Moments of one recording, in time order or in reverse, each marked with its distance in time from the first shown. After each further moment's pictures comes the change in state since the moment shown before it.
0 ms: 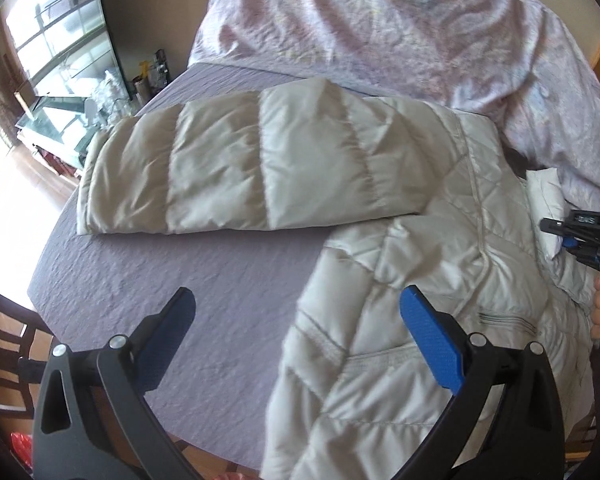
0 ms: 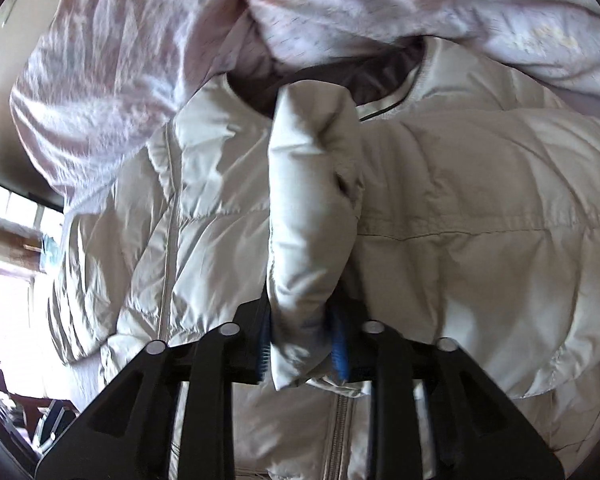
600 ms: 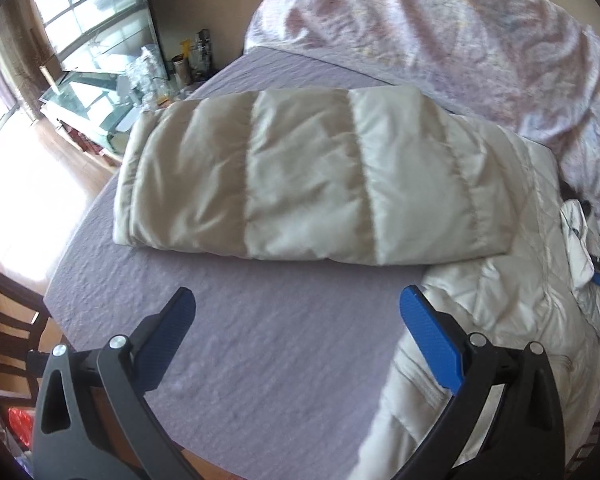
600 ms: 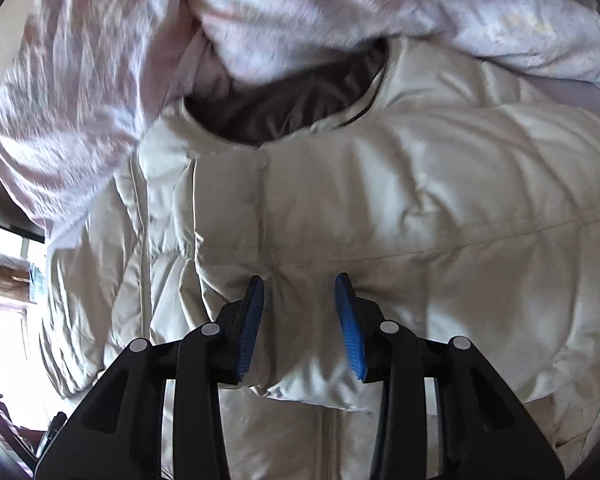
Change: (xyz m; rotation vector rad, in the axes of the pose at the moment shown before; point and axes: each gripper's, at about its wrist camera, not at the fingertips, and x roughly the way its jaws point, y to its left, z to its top) left arm 0.027 0.068 0.024 -0.094 0.031 0.075; right arm 0.023 -0.006 0.009 0.072 -0.012 -0.093
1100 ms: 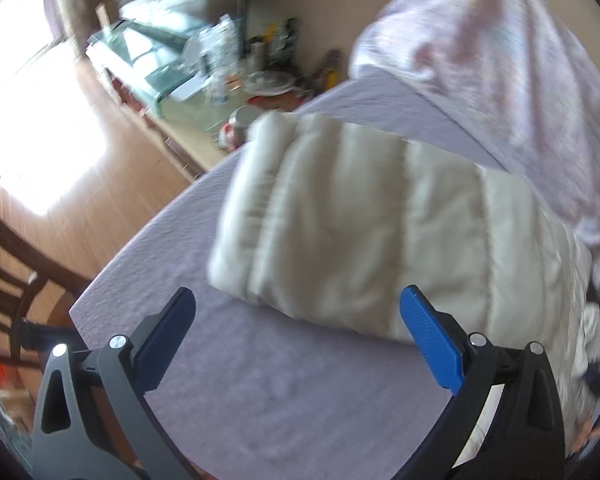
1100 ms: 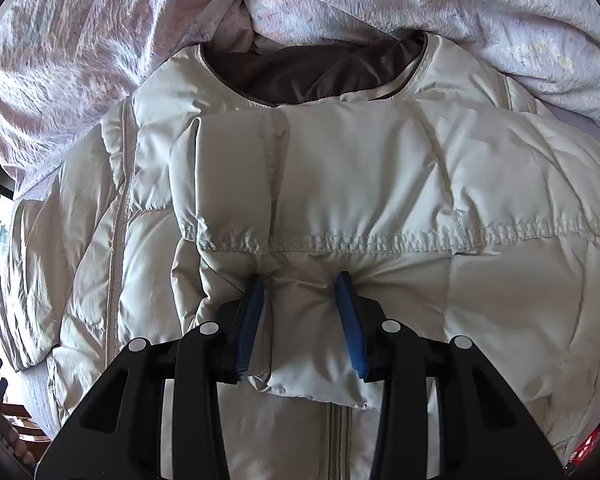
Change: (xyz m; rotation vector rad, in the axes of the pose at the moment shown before) left arm 0.025 0.117 0.034 -0.285 0.003 0.021; right arm 0.011 0.017 -0.017 -0.117 0.004 -0.116
